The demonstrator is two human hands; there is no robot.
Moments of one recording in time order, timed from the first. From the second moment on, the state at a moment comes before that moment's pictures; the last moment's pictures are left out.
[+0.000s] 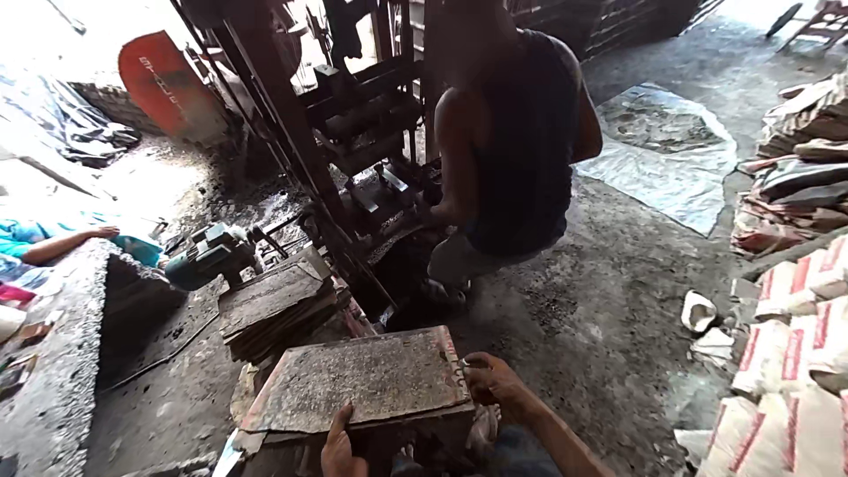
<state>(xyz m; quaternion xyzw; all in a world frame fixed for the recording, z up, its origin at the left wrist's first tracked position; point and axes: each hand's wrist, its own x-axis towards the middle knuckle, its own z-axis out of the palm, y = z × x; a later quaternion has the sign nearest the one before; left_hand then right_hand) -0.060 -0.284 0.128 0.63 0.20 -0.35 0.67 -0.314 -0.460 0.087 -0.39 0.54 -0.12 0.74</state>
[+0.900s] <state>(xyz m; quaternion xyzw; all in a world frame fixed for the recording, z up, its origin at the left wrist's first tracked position) -0.167 -0.568 0.113 0.61 0.21 -0.37 0.66 -0.456 -0.713 0.010 -0.36 0.62 -0.25 0.65</state>
